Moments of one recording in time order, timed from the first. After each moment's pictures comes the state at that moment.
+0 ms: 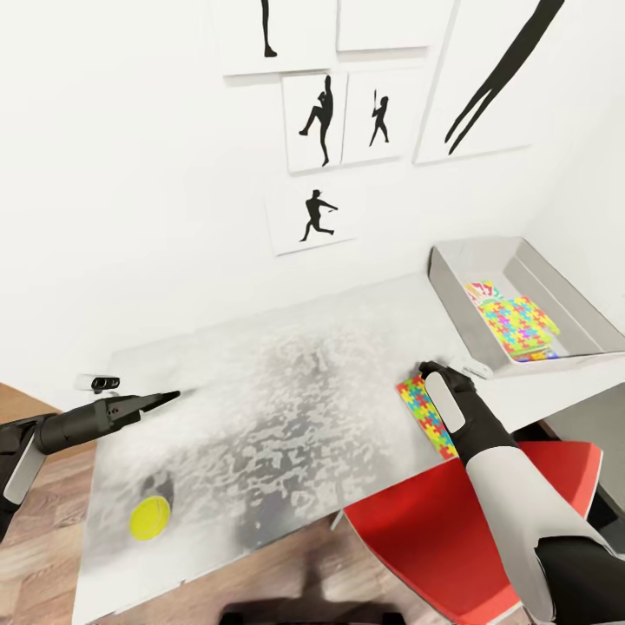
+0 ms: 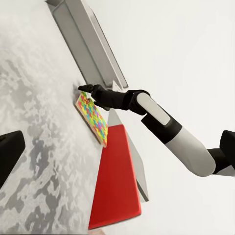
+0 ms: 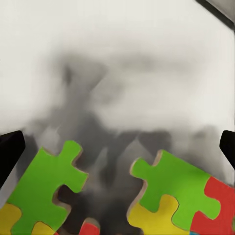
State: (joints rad) left arm -0.63 0.45 0.18 -1.03 0.44 0.77 -1.57; right arm -0.93 -0.04 0.05 -0.80 -0.56 0.35 -0.68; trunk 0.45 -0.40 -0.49
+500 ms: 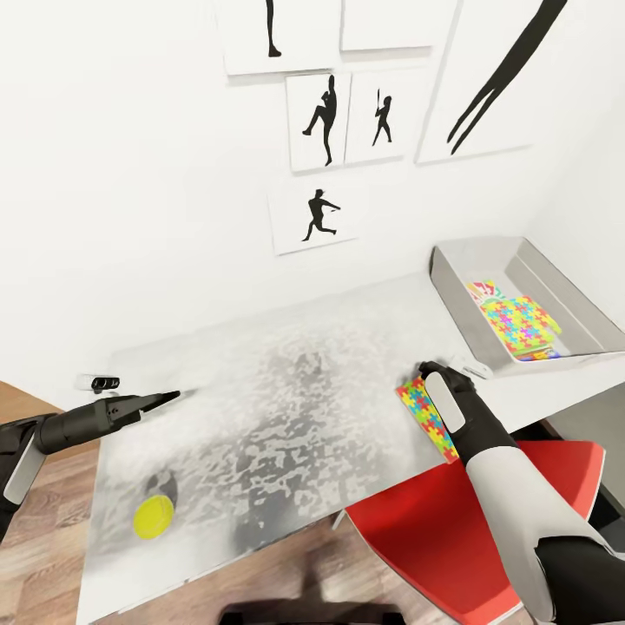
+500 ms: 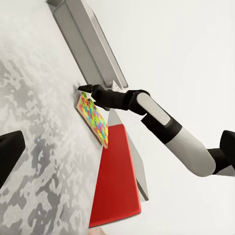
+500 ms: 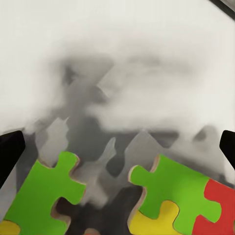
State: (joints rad) left arm -0.63 0.45 0.18 -1.03 0.44 0.77 -1.57; right arm -0.93 -0.04 0.05 -0.80 -0.56 0.35 -0.68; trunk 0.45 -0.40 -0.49
